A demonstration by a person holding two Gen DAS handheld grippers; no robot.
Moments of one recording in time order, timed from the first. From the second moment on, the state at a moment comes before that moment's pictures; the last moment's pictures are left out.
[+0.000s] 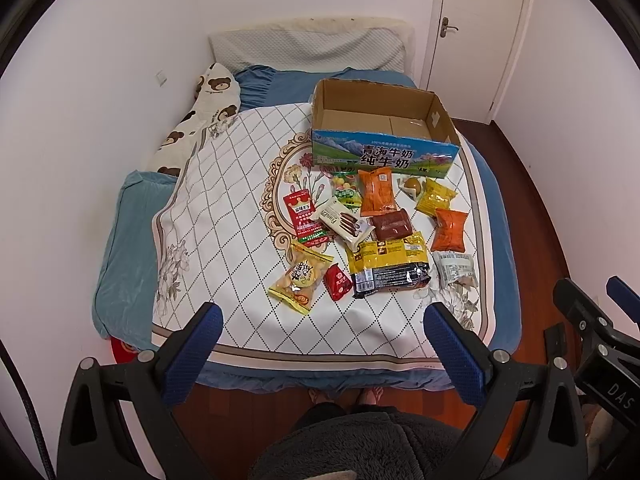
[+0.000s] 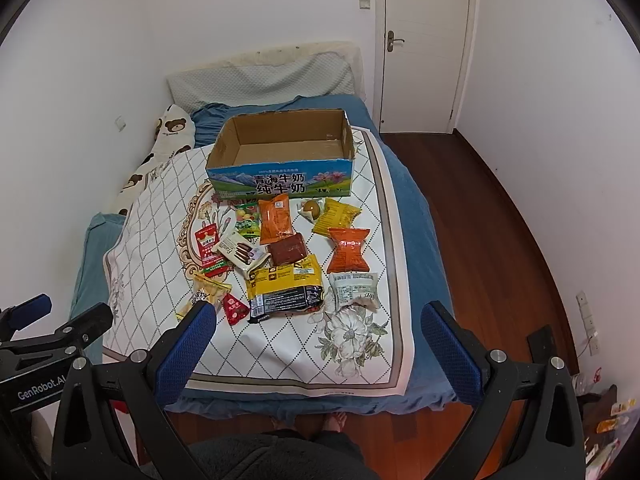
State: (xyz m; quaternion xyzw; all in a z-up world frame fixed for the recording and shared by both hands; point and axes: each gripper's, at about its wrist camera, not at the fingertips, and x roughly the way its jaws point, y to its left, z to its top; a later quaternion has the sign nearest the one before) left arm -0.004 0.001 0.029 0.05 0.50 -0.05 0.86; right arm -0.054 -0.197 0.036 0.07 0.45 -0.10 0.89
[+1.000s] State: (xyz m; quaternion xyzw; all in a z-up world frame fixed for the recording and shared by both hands) left arm 0.136 0.030 -0.165 0.26 0.56 -0.02 0.78; right arm 0.092 -0.222 -0.217 0.34 0.62 -0.08 0.70
